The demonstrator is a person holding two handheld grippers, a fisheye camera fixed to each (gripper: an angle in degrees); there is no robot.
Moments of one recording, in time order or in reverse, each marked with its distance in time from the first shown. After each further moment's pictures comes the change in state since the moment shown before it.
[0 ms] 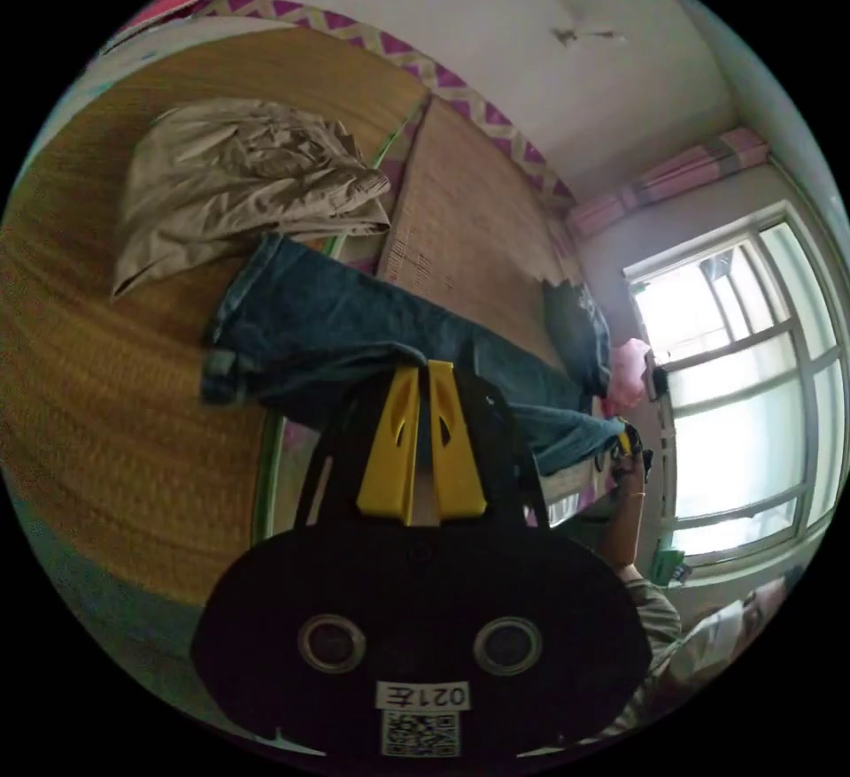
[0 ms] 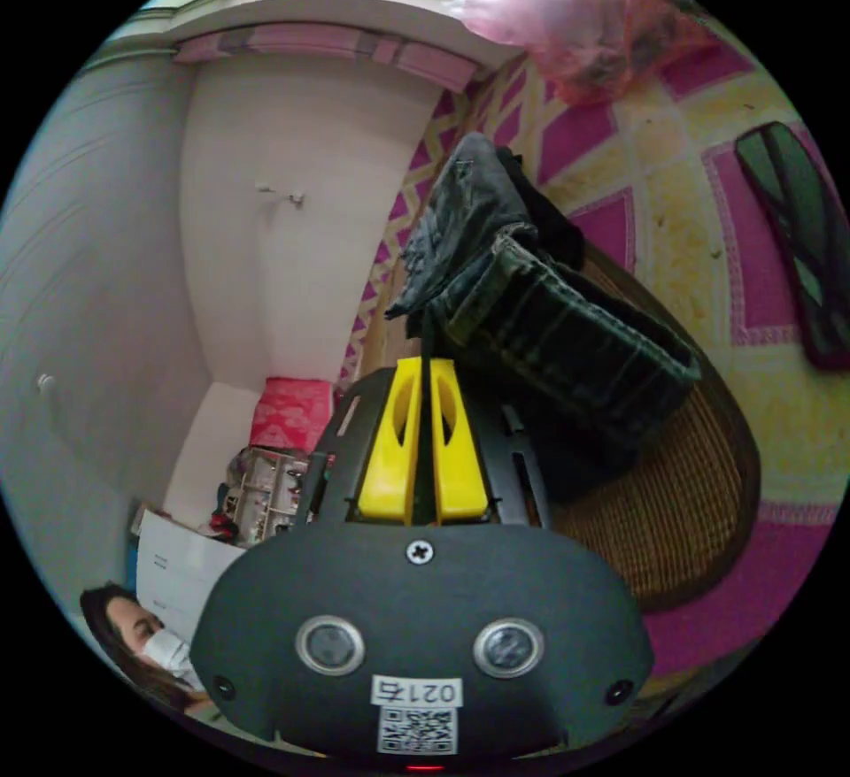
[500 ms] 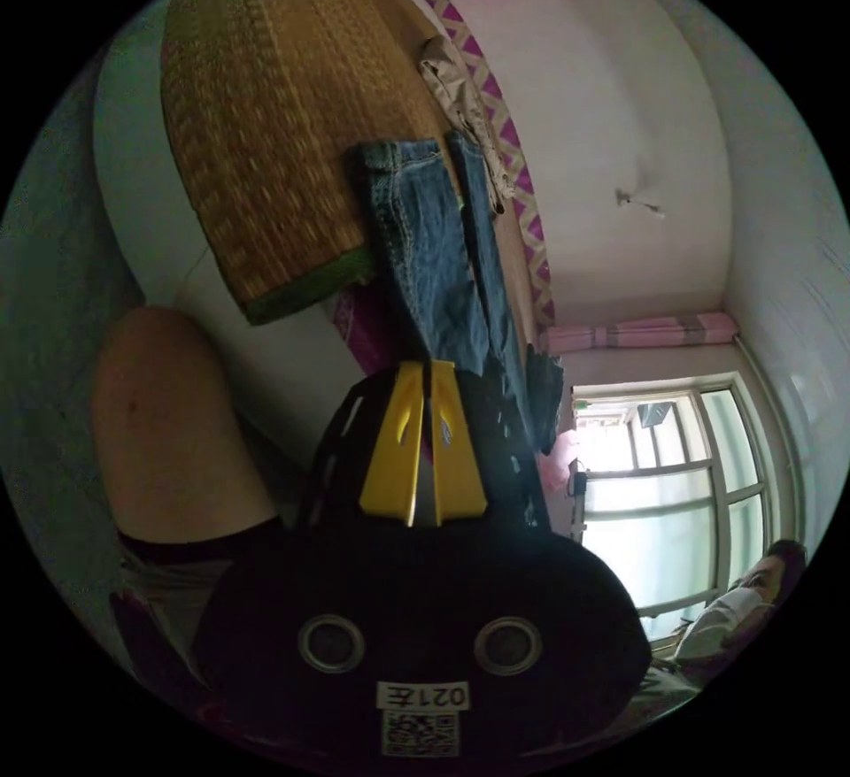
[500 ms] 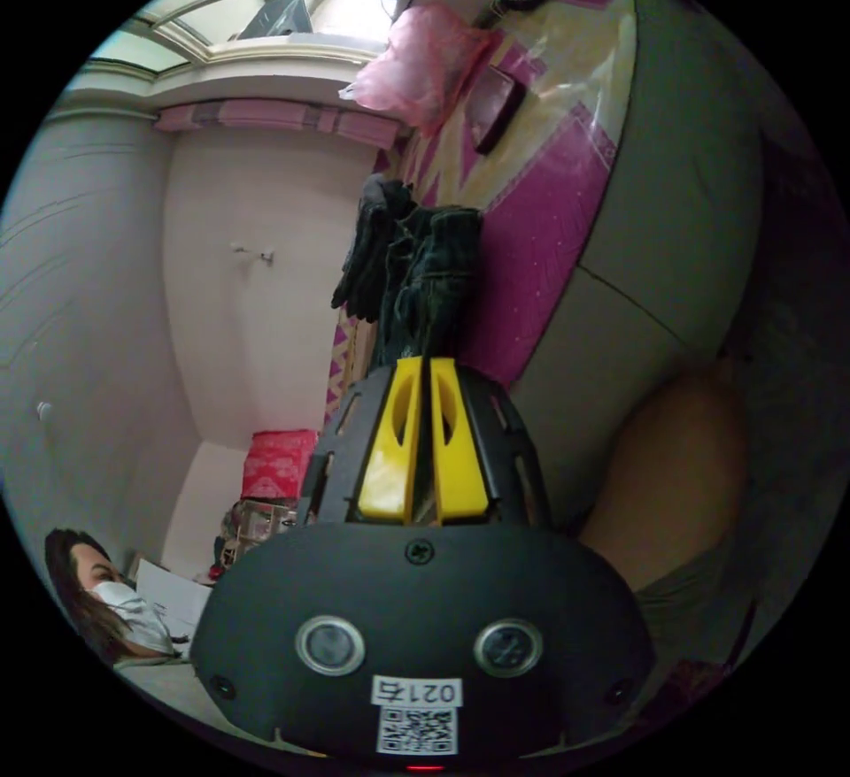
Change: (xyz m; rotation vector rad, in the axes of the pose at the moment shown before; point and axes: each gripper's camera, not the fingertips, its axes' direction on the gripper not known) left arm -0.145 0.295 -0.015 0.304 0.272 -0.462; right arm 0.137 0.208 -0.121 0.206 0.062 0.146
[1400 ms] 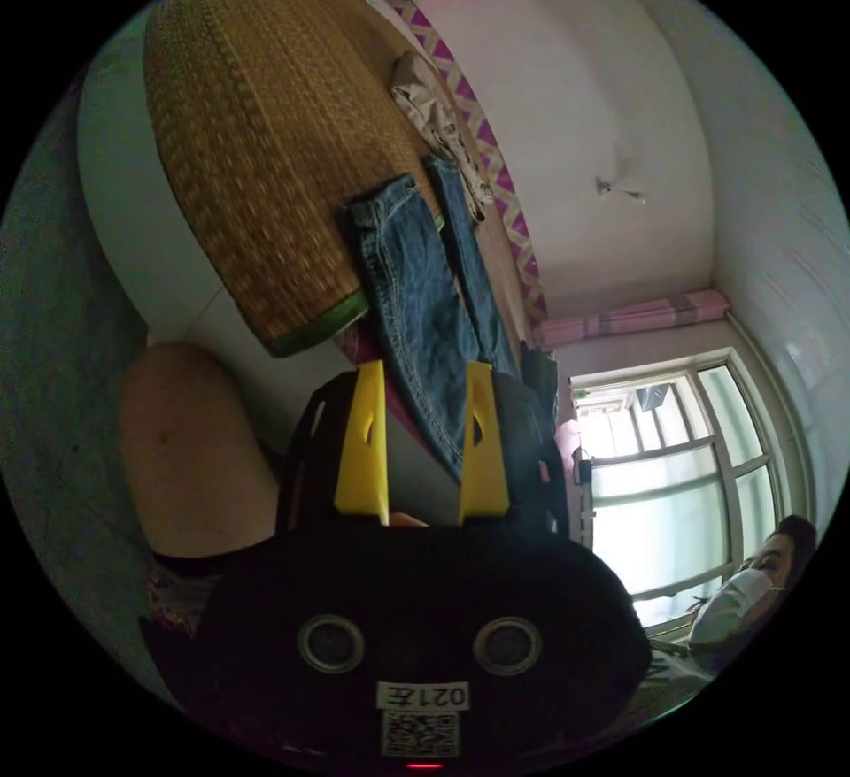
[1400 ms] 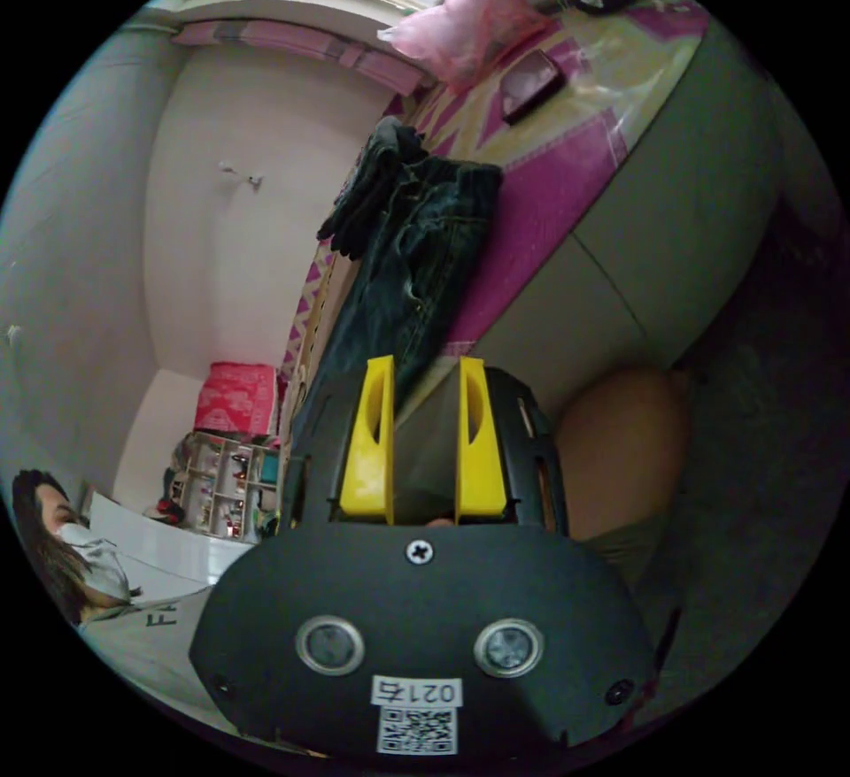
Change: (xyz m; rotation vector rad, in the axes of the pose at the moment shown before) left arm -0.025 0.026 -0.078 0.013 0.011 0.080; right arm 0.008 0.024 -0.050 -0.166 0.145 -0.166
